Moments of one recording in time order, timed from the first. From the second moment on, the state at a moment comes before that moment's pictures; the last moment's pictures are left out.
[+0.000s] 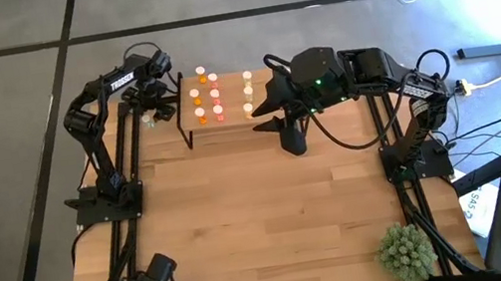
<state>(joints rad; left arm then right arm) 1.13 1.88 1.34 -1.14 -0.25 0.07 0.00 1.78 2.36 -1.11 0.01 0.05</state>
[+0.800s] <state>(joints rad) 1.11 1.88 1.30 -1.14 -0.33 0.17 0.00 1.78 2.36 -1.09 0.01 0.04</state>
